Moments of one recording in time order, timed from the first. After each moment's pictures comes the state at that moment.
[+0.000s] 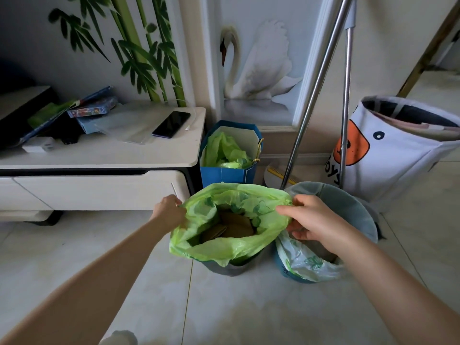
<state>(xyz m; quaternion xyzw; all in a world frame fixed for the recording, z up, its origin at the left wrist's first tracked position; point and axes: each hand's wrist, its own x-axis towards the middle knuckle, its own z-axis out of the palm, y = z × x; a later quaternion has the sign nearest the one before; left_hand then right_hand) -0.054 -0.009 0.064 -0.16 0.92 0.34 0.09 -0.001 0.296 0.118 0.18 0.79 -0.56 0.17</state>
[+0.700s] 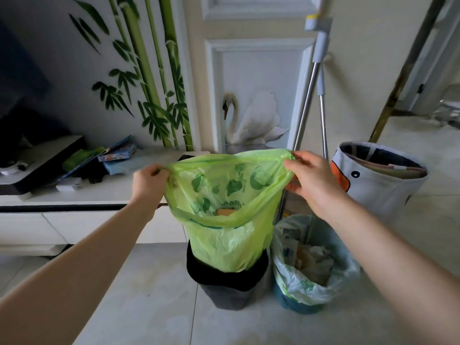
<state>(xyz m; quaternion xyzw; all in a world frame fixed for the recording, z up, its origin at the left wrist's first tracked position) -0.054 -0.028 0.227 -0.14 0.79 0.57 -0.18 -0.010 0.281 0.262 0.07 0.70 -0.70 -0.10</state>
